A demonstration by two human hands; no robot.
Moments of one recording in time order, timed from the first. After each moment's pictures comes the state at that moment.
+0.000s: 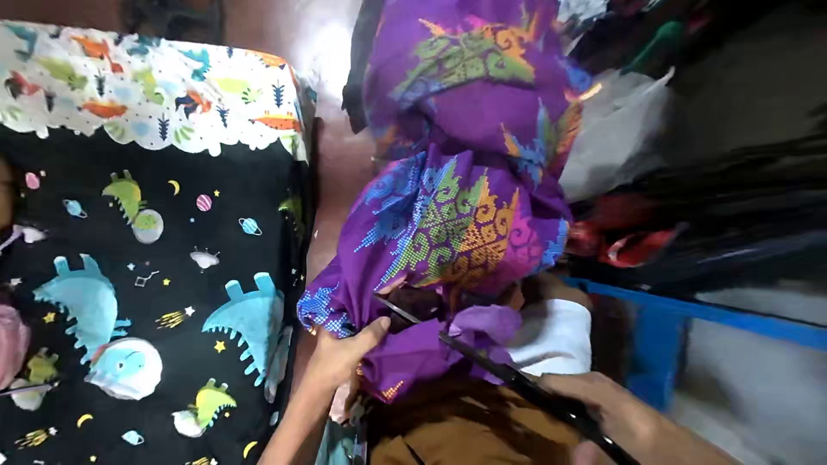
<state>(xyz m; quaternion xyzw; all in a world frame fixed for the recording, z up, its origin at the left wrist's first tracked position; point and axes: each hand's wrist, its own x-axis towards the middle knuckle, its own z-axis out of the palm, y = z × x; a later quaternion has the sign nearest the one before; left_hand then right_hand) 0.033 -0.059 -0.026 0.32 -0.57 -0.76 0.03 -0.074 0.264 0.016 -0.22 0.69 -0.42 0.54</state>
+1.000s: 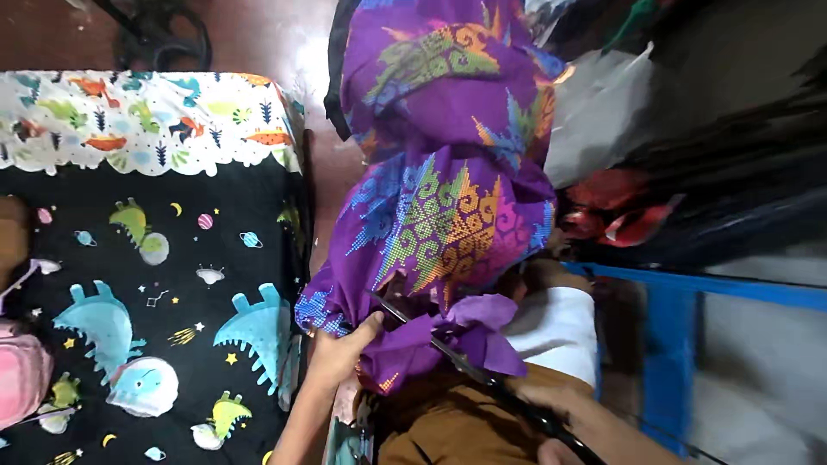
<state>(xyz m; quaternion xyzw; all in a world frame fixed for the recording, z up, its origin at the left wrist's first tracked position) 0.033 -0.053 -0.031 0.35 -0.59 -0.73 0.04 -0.022 0.264 0.004 -0.15 0.67 -0.49 0.54</state>
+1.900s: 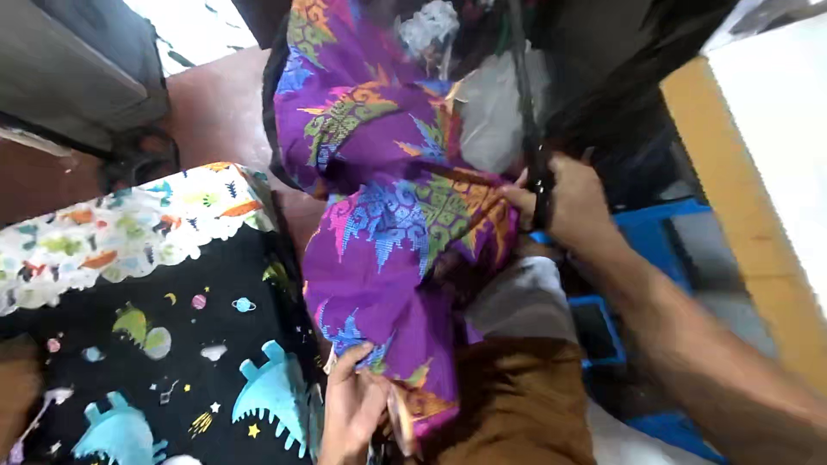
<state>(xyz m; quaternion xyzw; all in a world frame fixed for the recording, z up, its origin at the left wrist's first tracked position) 0.035 -0.013 -0.008 0.34 -0.18 -0.92 -0.09 -0.172 0.265 -0.001 0.02 0.93 -0.36 0.08</state>
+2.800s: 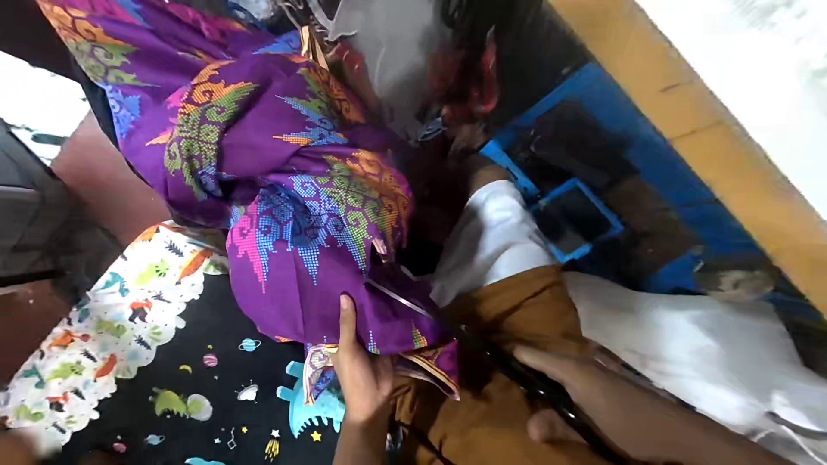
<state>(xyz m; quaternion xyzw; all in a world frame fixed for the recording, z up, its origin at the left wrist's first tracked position) -0.022 0.065 -0.015 0.36 -0.43 -0.82 -0.11 0.088 0.300 0.020 0.08 0.75 -0.51 0.40</state>
